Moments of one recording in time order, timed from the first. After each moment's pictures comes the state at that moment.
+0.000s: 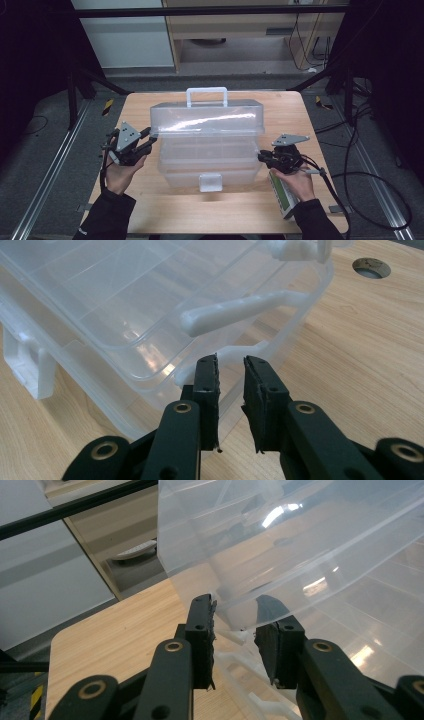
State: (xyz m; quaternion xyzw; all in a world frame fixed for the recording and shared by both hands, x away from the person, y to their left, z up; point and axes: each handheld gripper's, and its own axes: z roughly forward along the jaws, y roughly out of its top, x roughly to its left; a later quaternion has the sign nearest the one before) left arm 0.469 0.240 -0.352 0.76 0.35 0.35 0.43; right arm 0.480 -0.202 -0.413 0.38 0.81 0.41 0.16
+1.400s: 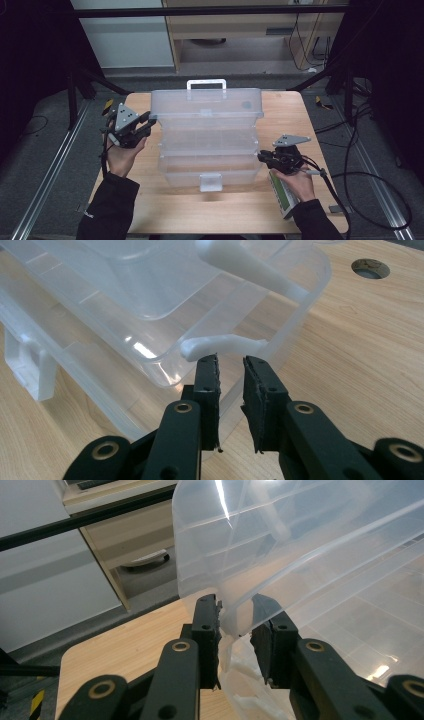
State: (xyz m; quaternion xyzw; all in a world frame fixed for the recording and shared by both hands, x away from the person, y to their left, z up) left arm 0.502 0.239 -0.326 0.73 0.36 0.36 0.45; right arm 0.479 -0.204 -0.415 0.39 0.81 0.42 0.16
